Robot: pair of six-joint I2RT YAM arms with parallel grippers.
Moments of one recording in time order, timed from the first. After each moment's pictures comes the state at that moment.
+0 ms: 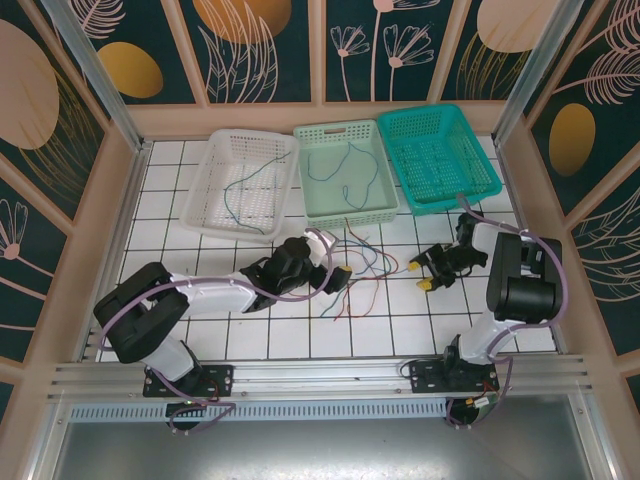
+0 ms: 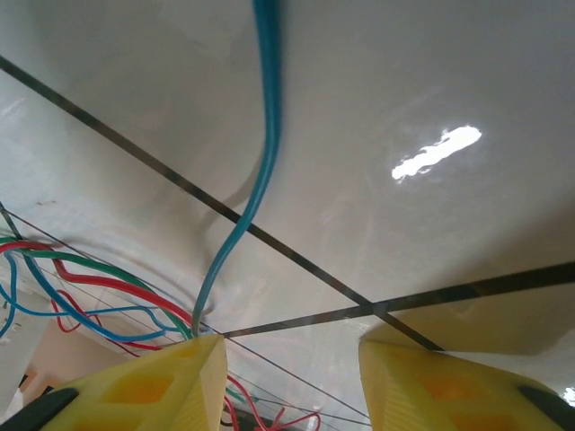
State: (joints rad) left arm -0.91 1.57 0.66 0.41 -0.01 -0.18; right arm -0.15 1.69 0.83 -0.77 -0.64 0.70
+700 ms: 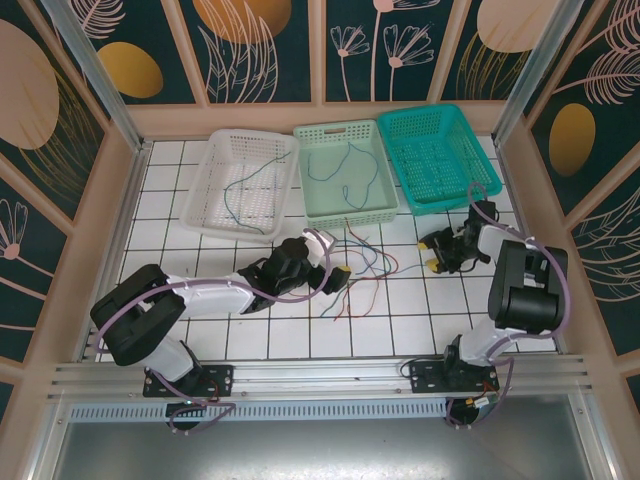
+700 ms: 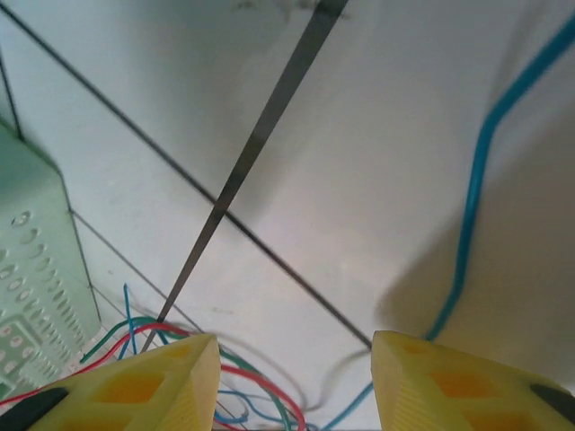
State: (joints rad) left arm -0.91 1.56 0.66 0.41 -0.01 -0.18; right arm -0.18 1.64 0.81 -0.50 -0.59 0.79
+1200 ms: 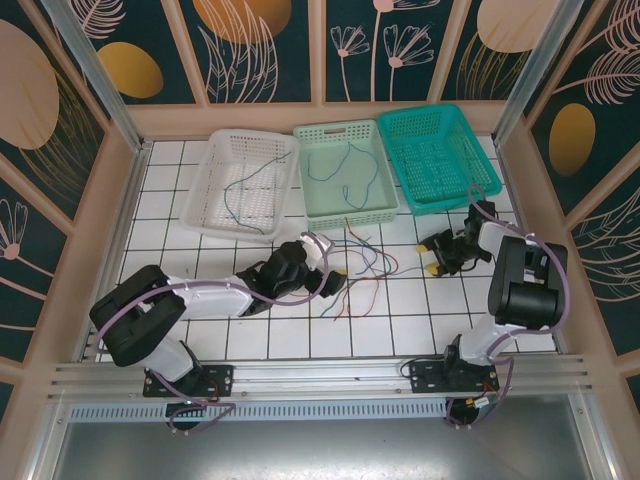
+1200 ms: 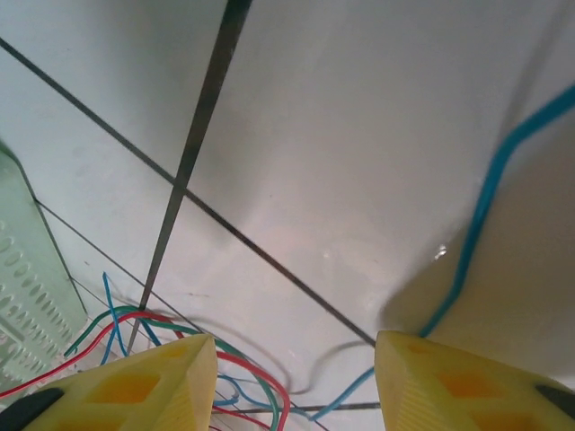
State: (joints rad) left arm -0.91 1.55 0.62 0.41 -0.03 -0.18; right arm -0.18 1.64 0.85 -0.60 -0.60 0.78
